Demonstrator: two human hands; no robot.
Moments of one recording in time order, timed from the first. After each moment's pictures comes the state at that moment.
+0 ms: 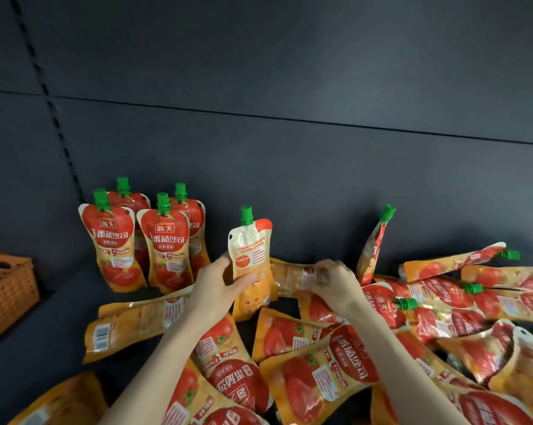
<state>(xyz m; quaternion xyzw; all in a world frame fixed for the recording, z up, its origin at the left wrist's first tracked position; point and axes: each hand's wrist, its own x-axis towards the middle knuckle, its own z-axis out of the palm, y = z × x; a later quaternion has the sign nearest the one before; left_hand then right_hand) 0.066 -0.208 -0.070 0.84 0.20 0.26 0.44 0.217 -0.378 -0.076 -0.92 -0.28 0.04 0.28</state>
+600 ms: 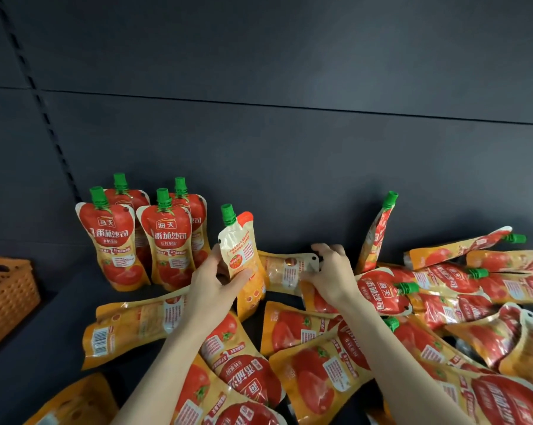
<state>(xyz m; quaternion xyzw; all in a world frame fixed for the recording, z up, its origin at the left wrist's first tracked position) 0.054 -0.207 -0.075 0.80 0.20 0.31 0.47 0.207 -0.357 -0.078 -0.91 -0.25 0.02 0.32</state>
